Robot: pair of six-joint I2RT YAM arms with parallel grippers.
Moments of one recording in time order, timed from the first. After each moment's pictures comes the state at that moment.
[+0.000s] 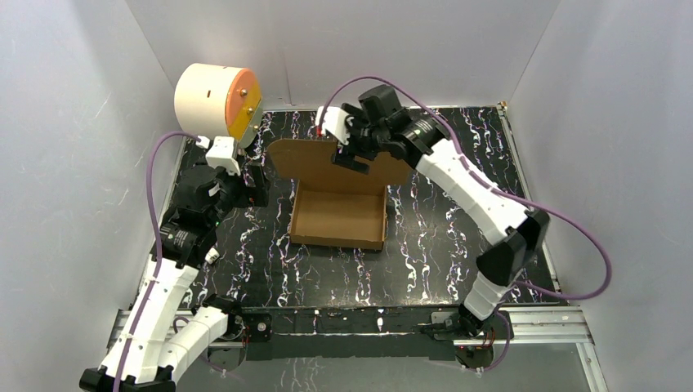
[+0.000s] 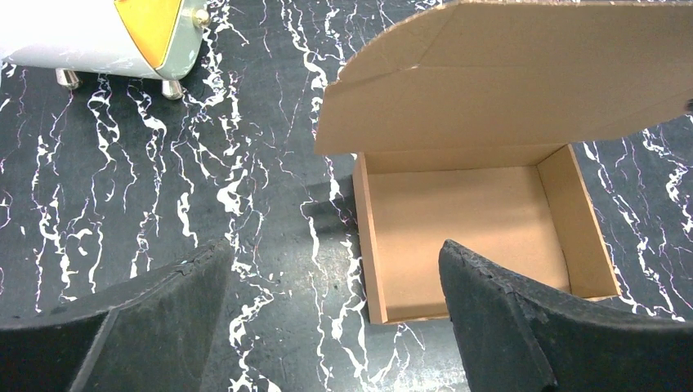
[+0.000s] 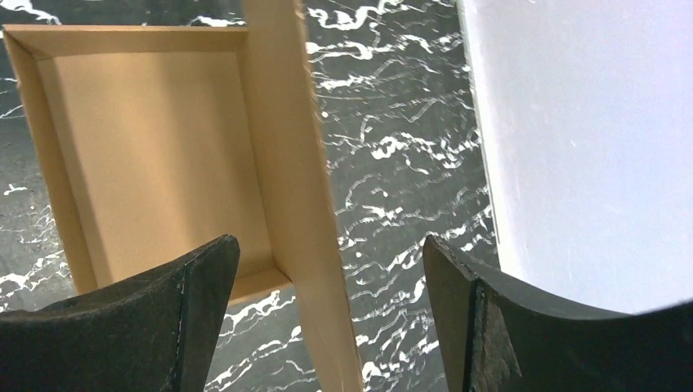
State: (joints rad) left arm -0.28 0.78 0.95 -0.52 -0.04 -0.12; right arm 0.75 1.73 1.91 -0.87 -0.18 -0.77
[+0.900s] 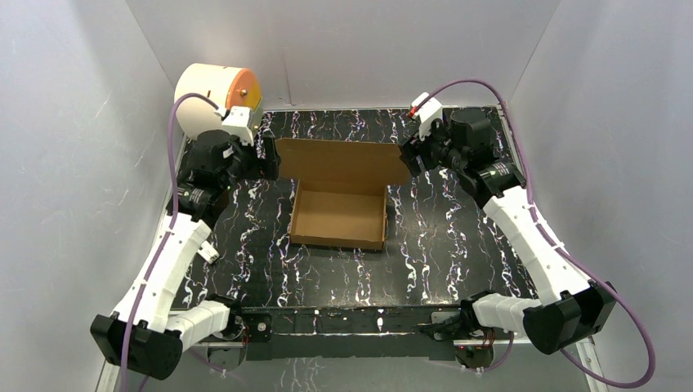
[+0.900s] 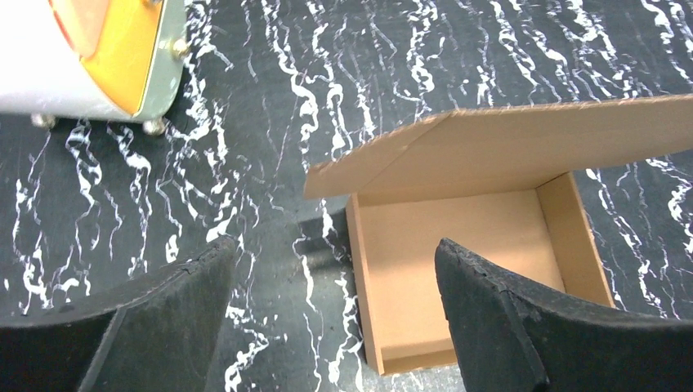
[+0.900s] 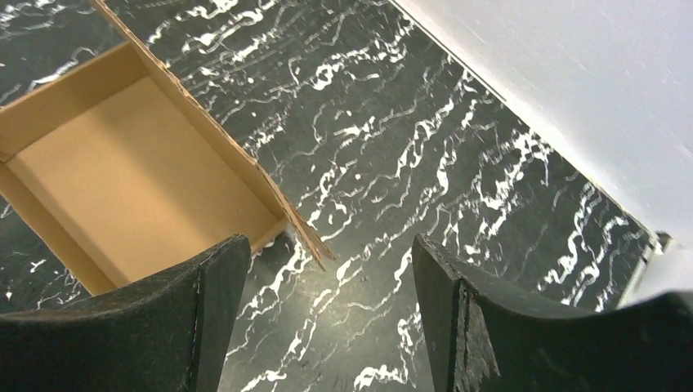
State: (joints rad) left arm -0.27 1.06 1.12 -0.46 0.00 -0.10; right arm 0.43 1.20 1.29 -0.51 -0.19 -0.33
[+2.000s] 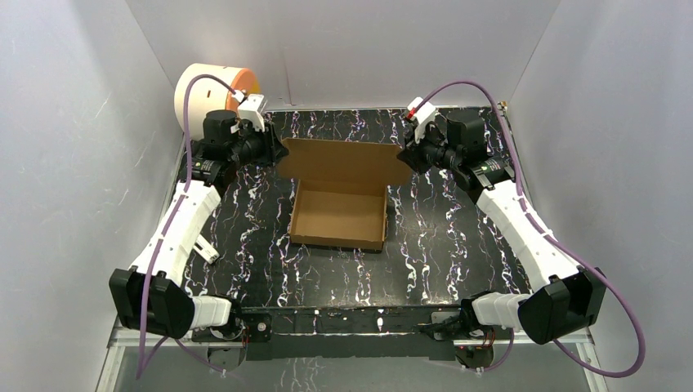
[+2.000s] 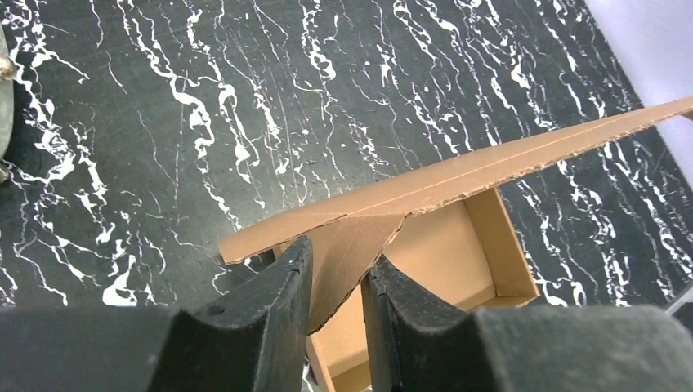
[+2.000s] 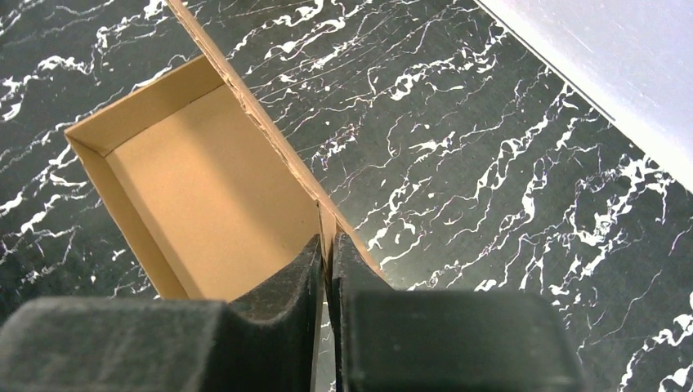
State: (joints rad) left arm -0.20 1.31 1.24 -0.42 0.37 -0.11; right arm 0.37 1.26 1.23 -0.42 -0.45 -0.27
